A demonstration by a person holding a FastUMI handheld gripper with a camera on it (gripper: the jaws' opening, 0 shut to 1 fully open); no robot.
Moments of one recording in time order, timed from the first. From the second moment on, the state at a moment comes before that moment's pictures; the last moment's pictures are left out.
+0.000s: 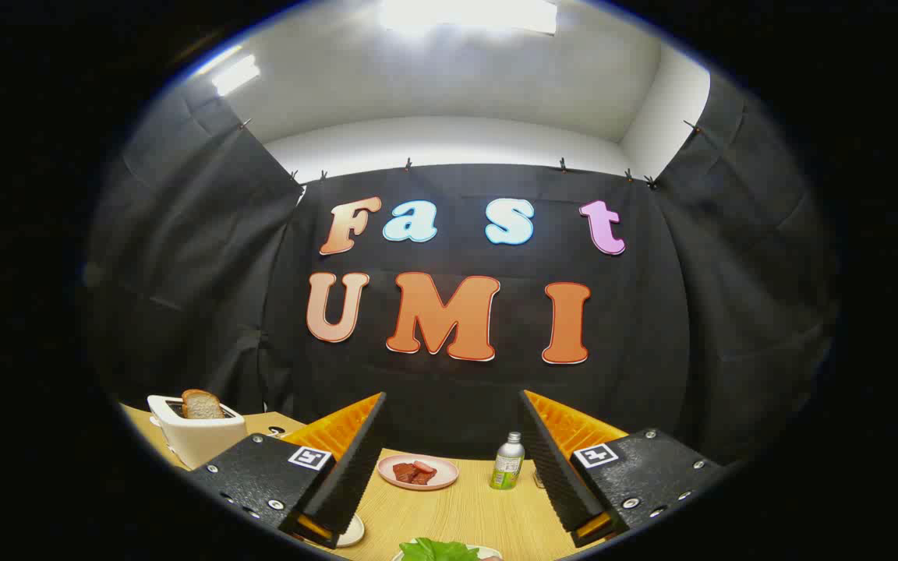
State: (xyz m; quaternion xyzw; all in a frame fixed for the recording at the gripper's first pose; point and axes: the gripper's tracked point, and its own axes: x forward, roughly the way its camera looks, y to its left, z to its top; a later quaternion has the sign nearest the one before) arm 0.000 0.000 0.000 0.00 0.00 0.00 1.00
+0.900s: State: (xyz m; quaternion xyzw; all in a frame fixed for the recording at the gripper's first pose) arm -0.004 -0.018 -0.016 -0.01 0.04 -0.01 1.00
